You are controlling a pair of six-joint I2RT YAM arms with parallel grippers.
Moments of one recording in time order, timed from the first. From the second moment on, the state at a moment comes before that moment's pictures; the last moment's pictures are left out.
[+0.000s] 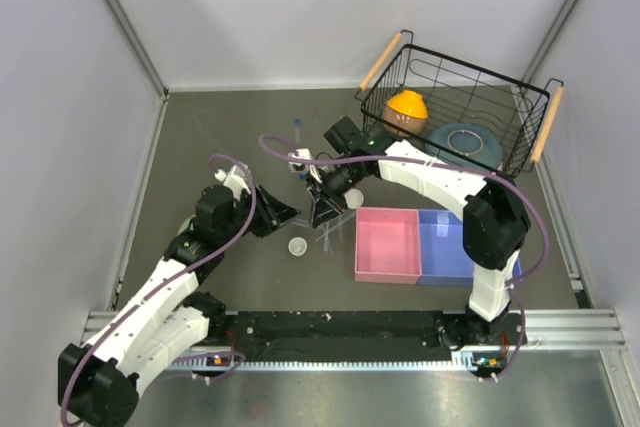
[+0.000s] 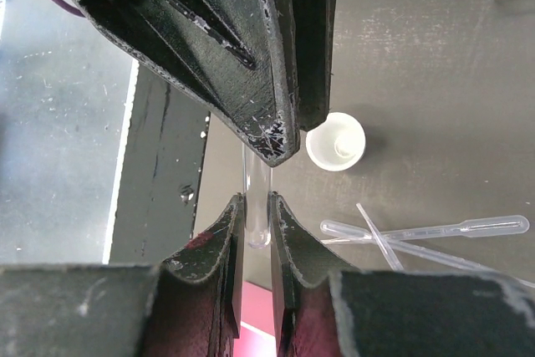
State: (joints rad) left arm -0.42 0.77 0.51 -0.15 0.36 -1.01; right arm 0.78 1.86 1.58 -0.82 -0.94 -0.50
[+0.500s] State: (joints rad) left arm -0.44 0.77 0.53 -0.17 0.36 -0.99; right arm 0.79 1.86 1.57 -0.81 -0.93 -0.51
